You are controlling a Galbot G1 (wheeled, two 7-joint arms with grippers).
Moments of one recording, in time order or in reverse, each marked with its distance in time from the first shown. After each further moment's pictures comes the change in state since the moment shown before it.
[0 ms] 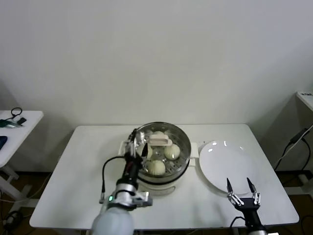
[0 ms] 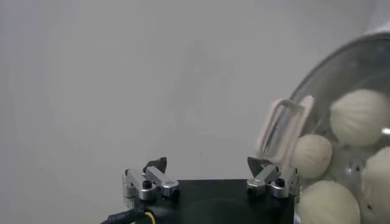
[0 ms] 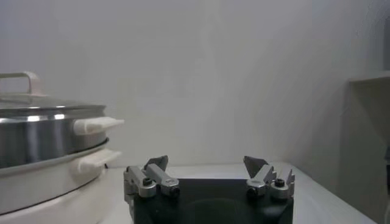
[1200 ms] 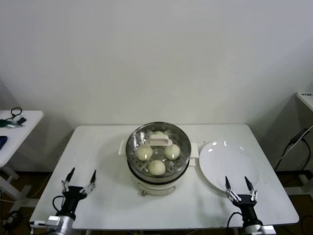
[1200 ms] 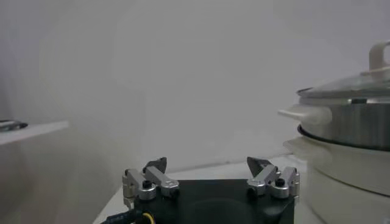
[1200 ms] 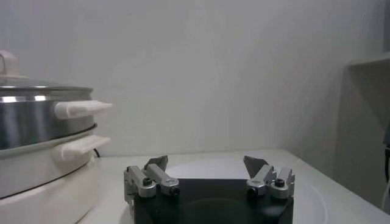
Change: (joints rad) left arm 0.294 0.051 -0.558 0.368 -1.257 -0.697 0.053; right arm 0.063 -0.009 -0.023 -0.064 0.004 -0.044 0.018
